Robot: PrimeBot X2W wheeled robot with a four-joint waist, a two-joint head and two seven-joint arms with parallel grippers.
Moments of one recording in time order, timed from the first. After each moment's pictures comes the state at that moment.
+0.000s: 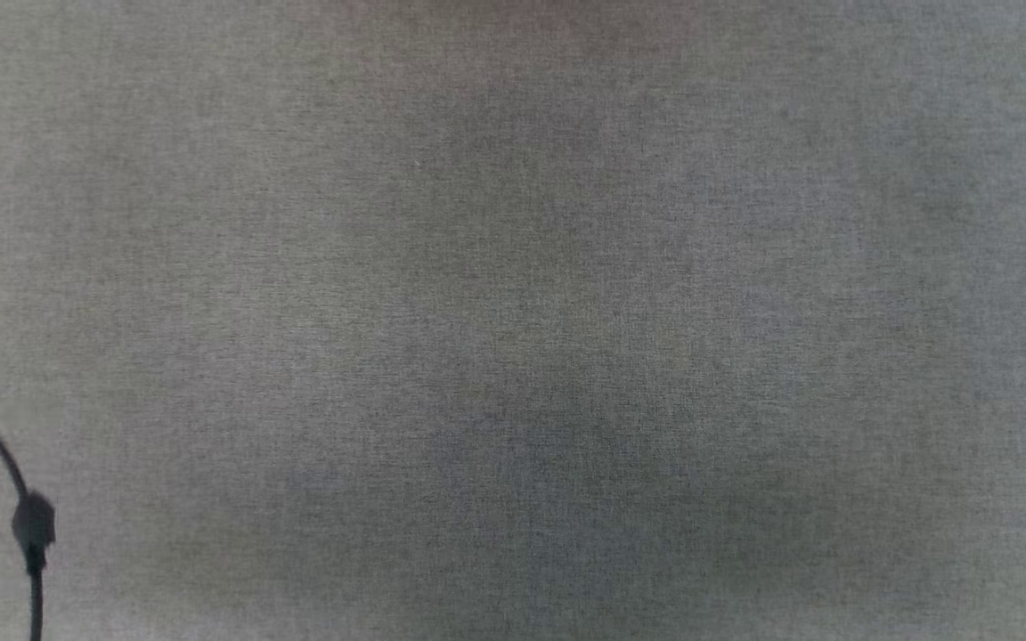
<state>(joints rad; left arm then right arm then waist) -1.71 0.35 -0.47 0.93 -0.51 -0.12 -0.24 -1.66 -0.37 0.34 1.00 0.14 0.13 -0.26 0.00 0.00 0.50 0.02</state>
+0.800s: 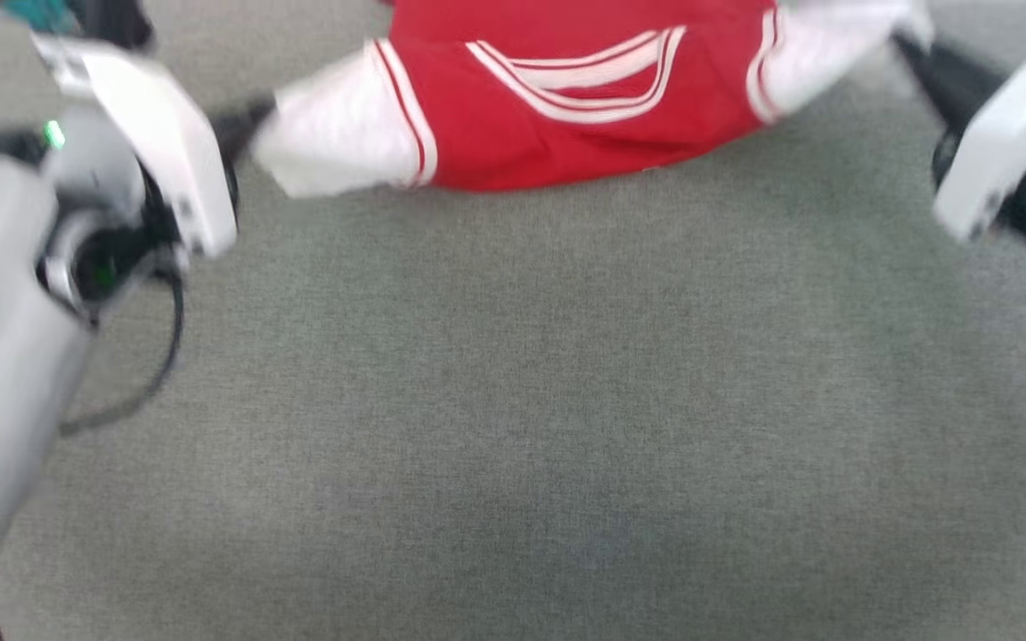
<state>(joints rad) -1.04 0.57 -0.71 0.57 -1.07 -0.11 0.42 -0.98 -0.59 0.61 0.51 0.86 0.13 0.18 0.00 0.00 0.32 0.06</state>
